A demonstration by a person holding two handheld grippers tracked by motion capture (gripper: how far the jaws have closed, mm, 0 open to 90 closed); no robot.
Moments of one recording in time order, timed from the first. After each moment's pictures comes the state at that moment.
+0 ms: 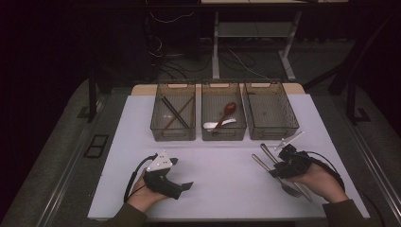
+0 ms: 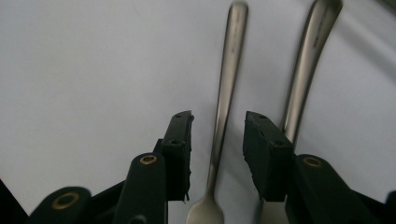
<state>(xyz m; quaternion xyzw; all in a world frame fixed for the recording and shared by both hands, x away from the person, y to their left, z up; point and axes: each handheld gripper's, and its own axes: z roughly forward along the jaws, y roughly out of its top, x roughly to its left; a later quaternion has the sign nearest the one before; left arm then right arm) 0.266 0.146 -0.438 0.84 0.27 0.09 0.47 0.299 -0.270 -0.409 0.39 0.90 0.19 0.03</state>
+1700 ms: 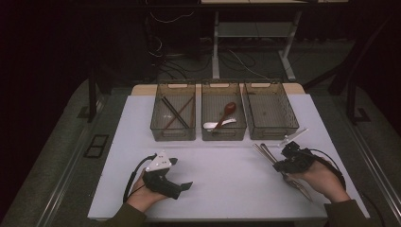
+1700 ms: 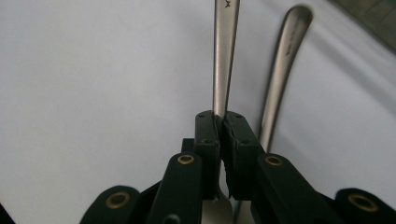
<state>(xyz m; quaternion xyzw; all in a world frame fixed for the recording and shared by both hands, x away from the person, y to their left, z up) 0.266 0.148 -0.438 0.84 0.27 0.08 0.47 0.304 -0.280 -0.402 0.40 0.89 0.22 0.05</state>
